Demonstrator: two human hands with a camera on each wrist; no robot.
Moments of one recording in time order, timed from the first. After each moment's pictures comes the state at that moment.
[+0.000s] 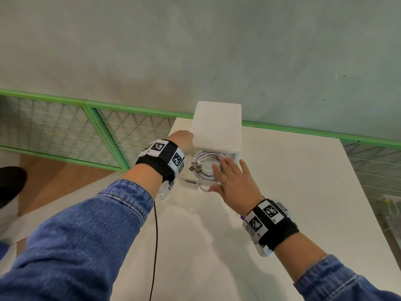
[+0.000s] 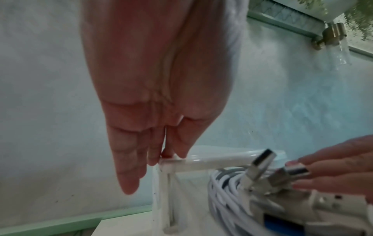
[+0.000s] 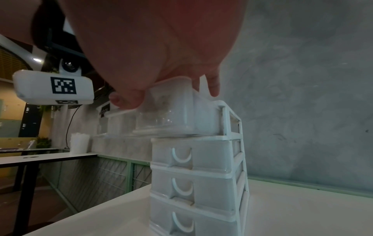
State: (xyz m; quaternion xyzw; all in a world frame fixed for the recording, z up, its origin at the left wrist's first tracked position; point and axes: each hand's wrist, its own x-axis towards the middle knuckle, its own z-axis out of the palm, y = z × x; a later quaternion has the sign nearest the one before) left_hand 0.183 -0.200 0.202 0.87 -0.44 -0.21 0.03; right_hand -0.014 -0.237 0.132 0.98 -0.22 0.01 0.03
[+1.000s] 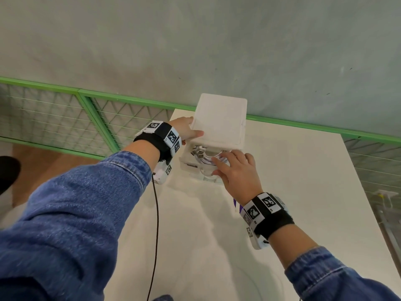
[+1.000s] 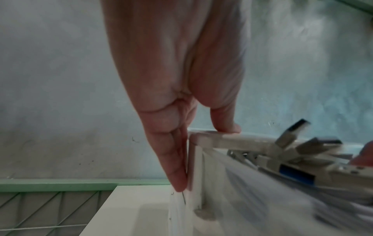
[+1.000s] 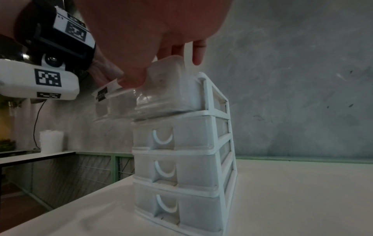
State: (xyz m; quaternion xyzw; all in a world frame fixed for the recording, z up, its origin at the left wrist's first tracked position) left_hand 0.200 -0.211 0.202 0.85 -0.41 -0.30 0.16; right_hand -0.005 -0.256 0.112 0.94 -0.19 0.27 0.06
